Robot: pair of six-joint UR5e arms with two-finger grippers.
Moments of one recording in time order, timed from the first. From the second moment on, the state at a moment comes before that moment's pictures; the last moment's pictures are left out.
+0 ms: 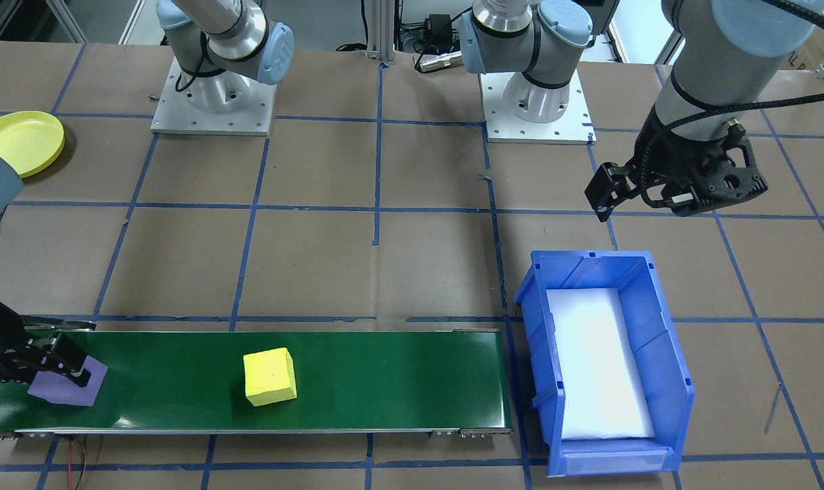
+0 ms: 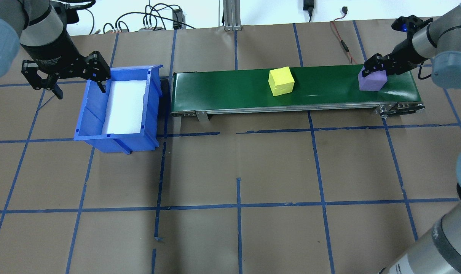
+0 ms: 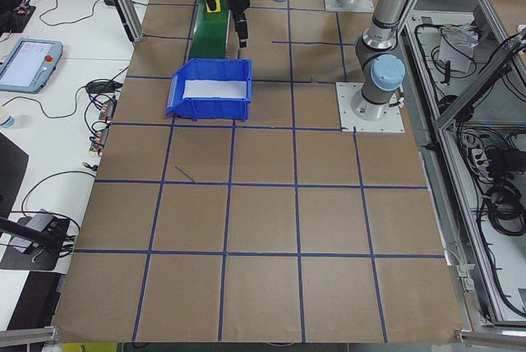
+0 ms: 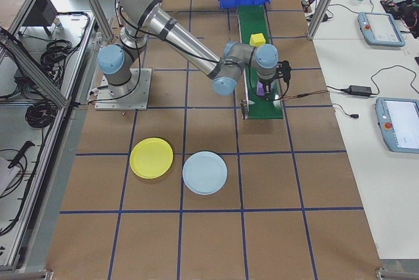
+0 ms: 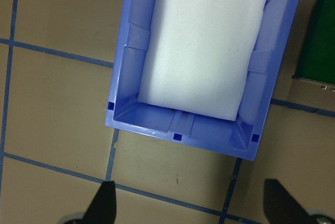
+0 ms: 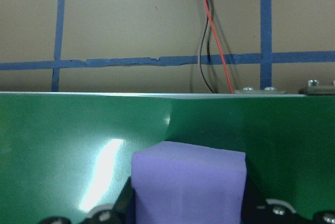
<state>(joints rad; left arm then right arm) -1.46 -1.63 -1.56 -1.54 1.70 -0.11 1.15 -1.10 1.63 -2.21 -1.24 -0.43</state>
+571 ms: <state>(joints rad) -1.45 -1.63 -1.56 -1.54 1.70 -0.11 0.99 -1.19 1.65 -2.10 -1.38 -0.59</state>
